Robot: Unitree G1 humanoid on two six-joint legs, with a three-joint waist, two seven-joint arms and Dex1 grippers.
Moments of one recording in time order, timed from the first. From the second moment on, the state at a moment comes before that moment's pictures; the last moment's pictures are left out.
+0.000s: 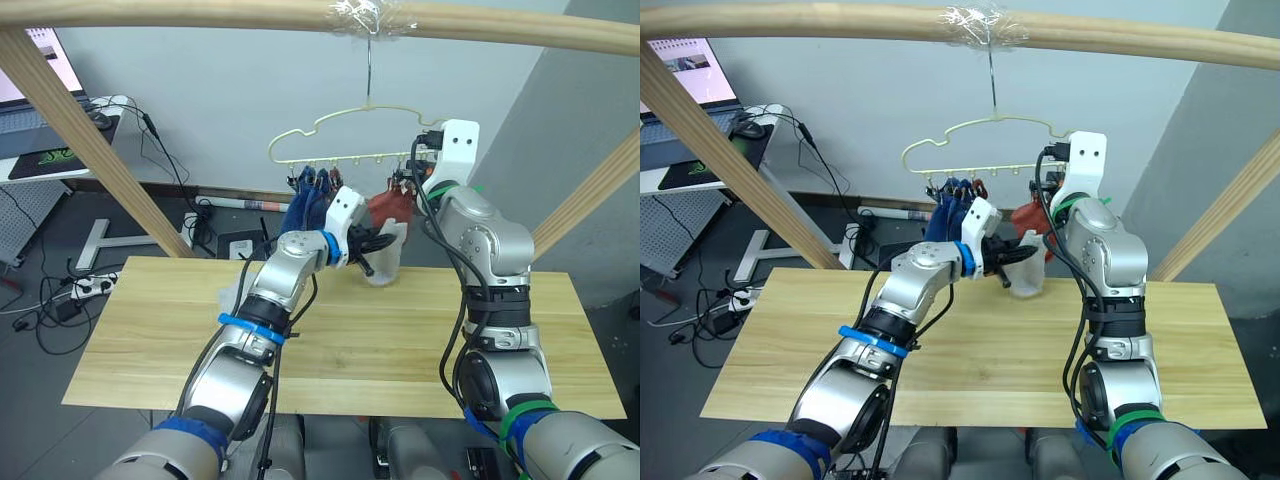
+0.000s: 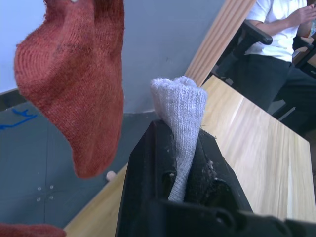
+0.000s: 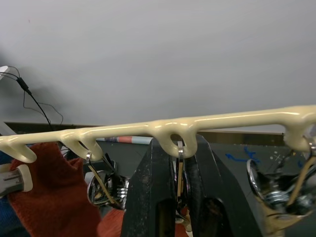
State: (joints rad) left arm -0.87 0.09 -0.18 0.57 -0.10 0.28 -0.77; right arm -0.88 -0.07 -0.18 0.07 0.22 0.82 -0.03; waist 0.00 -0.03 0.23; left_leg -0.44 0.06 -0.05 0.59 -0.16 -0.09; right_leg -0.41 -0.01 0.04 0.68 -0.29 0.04
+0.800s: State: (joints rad) left arm -1.09 0.00 -0.11 1.03 -0.06 0.03 -0.71; right arm -0.89 -0.06 -0.18 0.04 0.27 0.88 -0.05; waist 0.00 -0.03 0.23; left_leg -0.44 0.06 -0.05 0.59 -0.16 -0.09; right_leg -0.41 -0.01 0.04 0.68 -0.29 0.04
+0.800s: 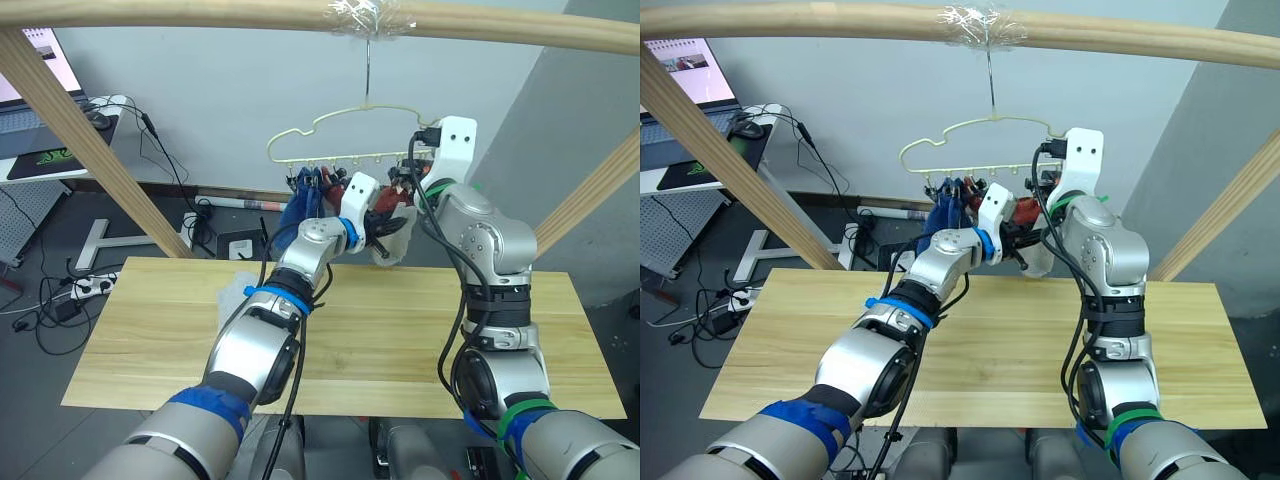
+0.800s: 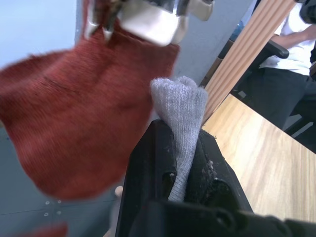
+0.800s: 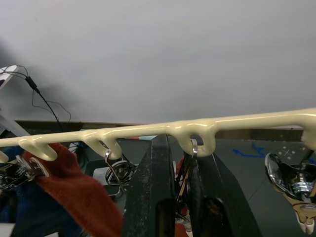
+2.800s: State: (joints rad) left arm -0.78 0.16 -0.11 0.30 -0.20 0.43 -0.91; right arm -0.64 -0.08 -0.13 -0.47 0.29 1.22 -0.03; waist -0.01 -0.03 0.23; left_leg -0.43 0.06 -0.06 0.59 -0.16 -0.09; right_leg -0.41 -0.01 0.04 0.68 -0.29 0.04
